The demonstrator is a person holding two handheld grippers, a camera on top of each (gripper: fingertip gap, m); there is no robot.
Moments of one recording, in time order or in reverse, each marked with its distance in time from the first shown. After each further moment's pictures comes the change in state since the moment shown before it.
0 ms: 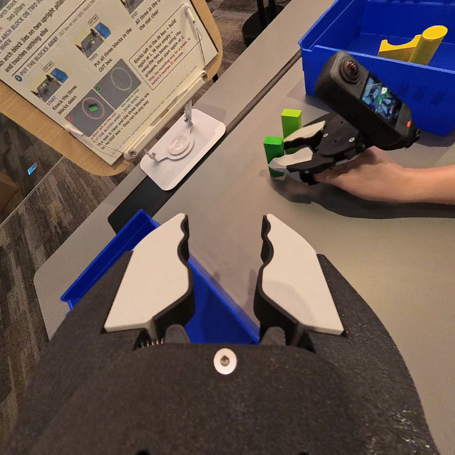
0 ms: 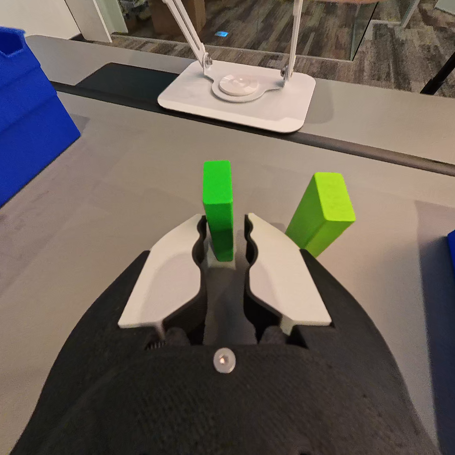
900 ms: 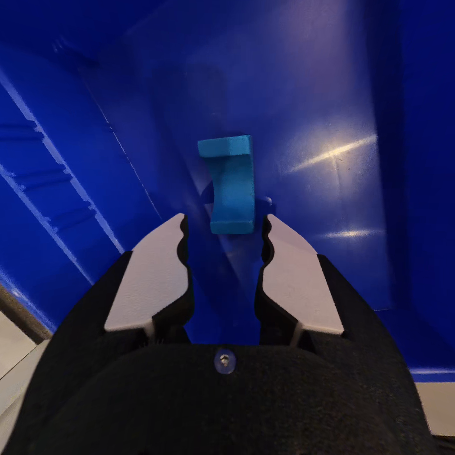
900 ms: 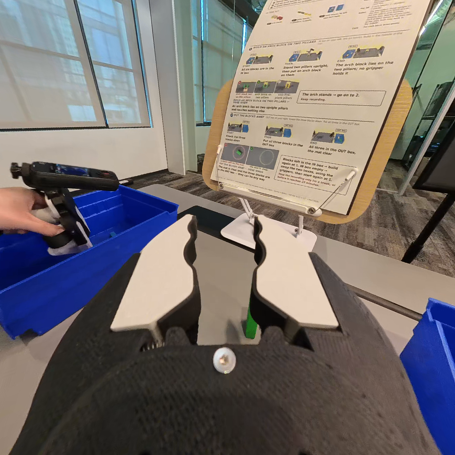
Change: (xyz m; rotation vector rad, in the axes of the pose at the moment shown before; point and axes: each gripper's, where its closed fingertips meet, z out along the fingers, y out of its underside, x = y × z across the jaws) left arm -0.119 0.270 0.067 -0.893 -0.068 -0.440; right arm -0.043 -0.127 -0.127 0.515 -0.190 -0.112
